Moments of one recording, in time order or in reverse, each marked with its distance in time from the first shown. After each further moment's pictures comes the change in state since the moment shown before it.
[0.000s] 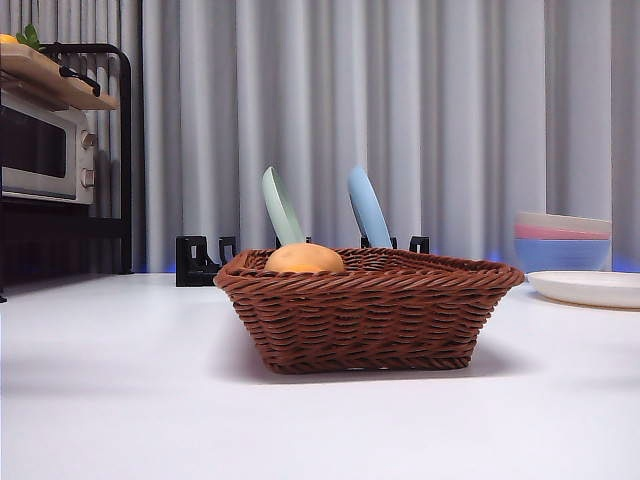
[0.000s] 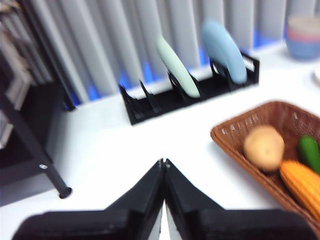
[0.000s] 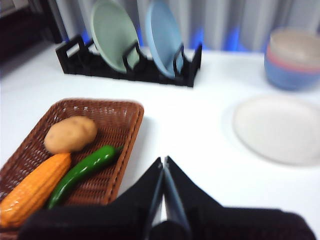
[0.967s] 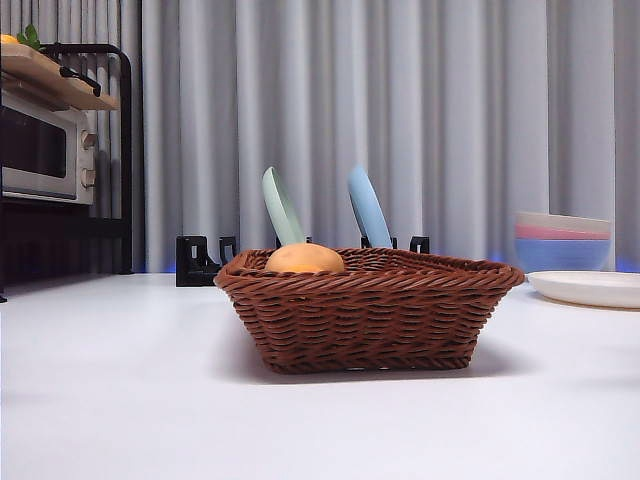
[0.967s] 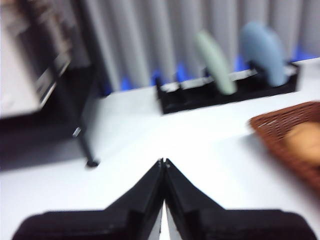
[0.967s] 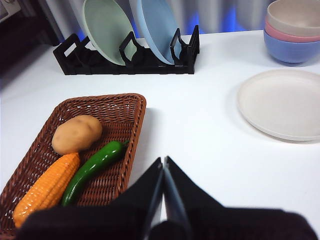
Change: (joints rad) left arm 0.335 -0.275 -0.319 0.116 0.191 -0.017; right arm 0.000 -0.003 0.001 -0.032 0.001 0.097
